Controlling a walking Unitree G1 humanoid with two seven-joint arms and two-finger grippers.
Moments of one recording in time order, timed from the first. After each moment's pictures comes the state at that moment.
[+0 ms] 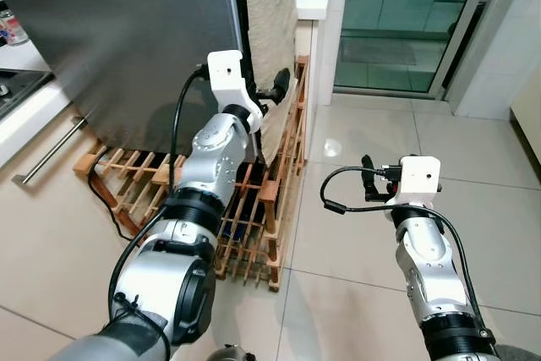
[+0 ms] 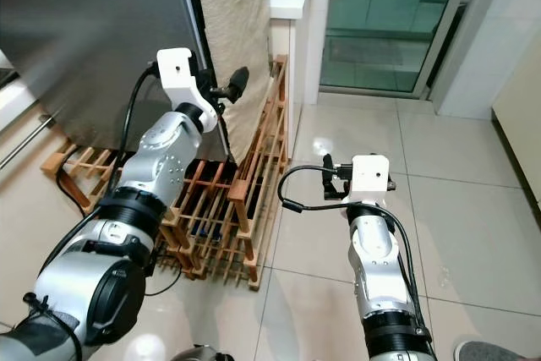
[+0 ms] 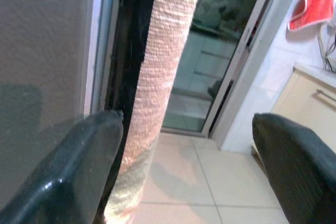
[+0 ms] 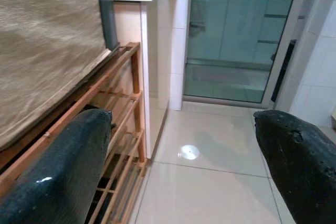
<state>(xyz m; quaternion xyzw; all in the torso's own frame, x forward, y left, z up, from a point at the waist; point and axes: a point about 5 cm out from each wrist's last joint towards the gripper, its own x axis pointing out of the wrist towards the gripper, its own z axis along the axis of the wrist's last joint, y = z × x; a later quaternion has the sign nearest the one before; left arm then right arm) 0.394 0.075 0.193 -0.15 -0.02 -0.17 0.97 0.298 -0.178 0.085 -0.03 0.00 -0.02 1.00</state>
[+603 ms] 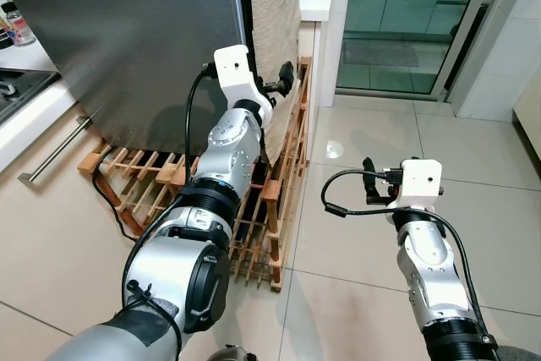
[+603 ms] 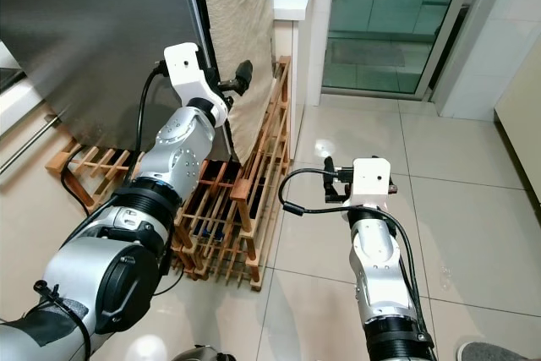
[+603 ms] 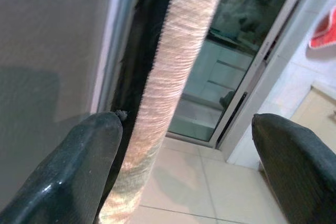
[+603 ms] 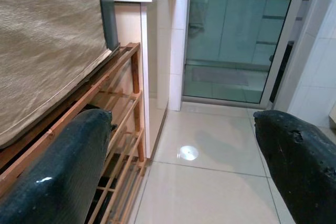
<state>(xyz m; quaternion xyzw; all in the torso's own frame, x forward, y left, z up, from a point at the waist) 0.398 0.064 0.193 -0.20 -0.02 -0.11 0.97 0.293 -0.181 0.084 -0.04 0.00 -0.03 1.00</state>
